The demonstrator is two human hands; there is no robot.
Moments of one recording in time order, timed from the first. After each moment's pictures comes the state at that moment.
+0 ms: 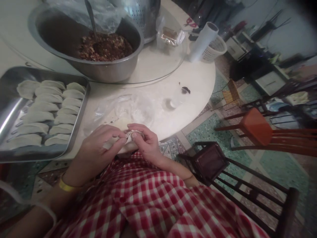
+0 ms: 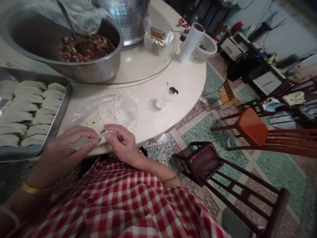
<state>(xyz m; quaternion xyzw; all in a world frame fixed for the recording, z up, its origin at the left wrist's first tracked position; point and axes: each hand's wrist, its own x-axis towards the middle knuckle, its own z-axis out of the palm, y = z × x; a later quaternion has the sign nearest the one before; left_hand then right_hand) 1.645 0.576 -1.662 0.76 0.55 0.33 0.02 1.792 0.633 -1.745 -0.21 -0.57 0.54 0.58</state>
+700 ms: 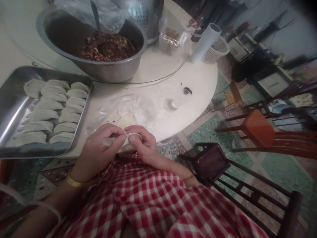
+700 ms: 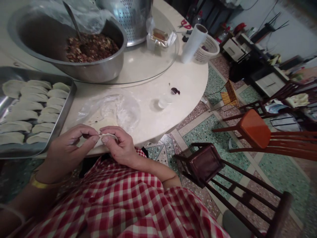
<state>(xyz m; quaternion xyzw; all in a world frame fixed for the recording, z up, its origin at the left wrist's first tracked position) 1.643 0.576 -1.673 0.70 0.61 0.36 0.07 1.787 0.629 -1.744 -0.18 -0.61 0.51 0.57</state>
